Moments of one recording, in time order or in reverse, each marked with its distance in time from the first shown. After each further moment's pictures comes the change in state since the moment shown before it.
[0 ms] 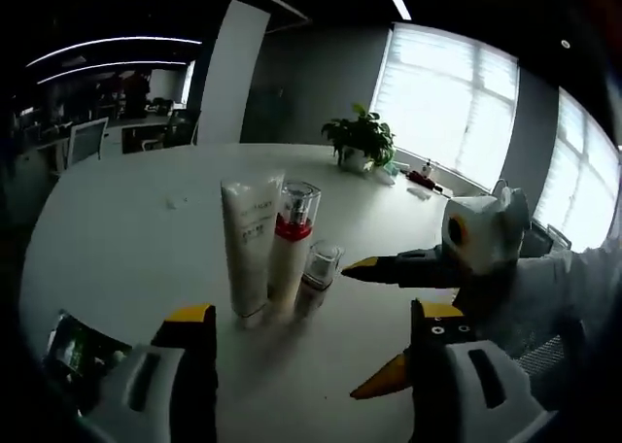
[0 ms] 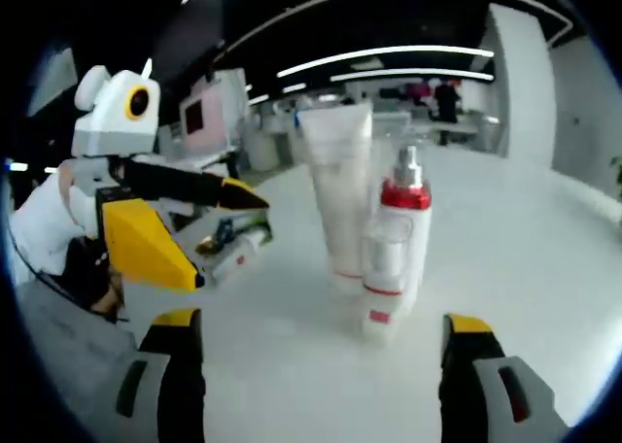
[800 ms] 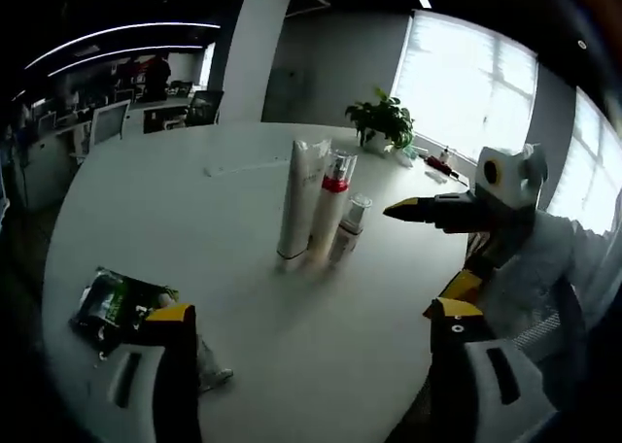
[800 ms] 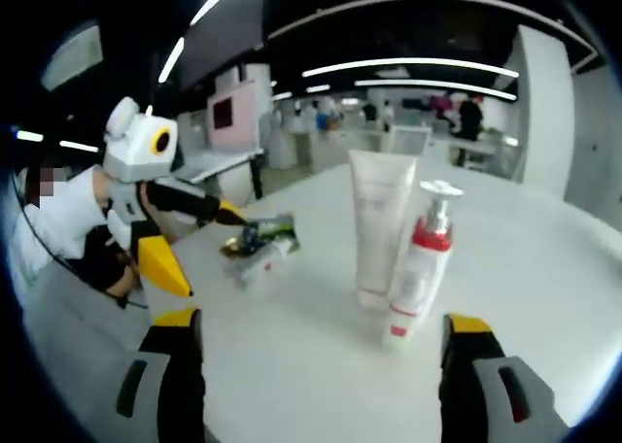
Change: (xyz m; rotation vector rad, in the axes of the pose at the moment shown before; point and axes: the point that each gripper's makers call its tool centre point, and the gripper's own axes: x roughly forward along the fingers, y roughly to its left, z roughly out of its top) left arm -0.063 0.035 -0.037 -0.039 0.079 0.083; right arm -0.020 0.024 0.021 -0.058 -0.014 0.042
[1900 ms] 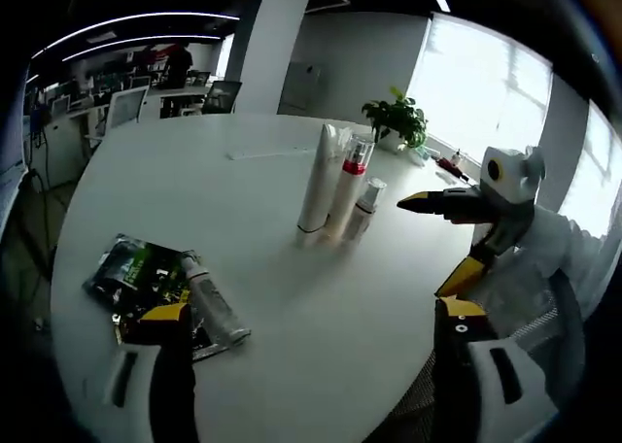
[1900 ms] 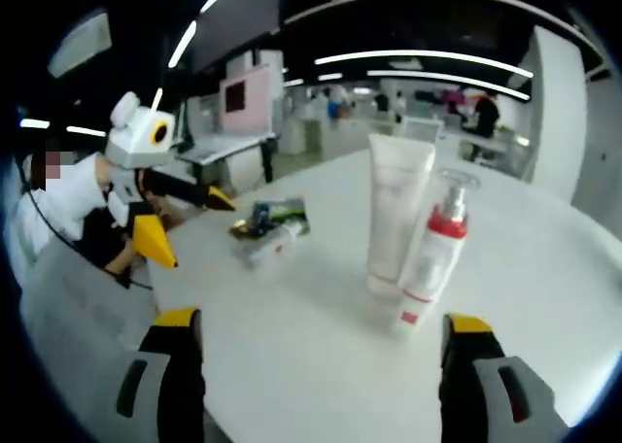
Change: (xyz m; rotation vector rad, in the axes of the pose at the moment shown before) left arm -0.027 0.019 -0.022 -0.059 0.009 0.048; right arm -0.002 0.008 -0.012 -0.052 0.054 0.025
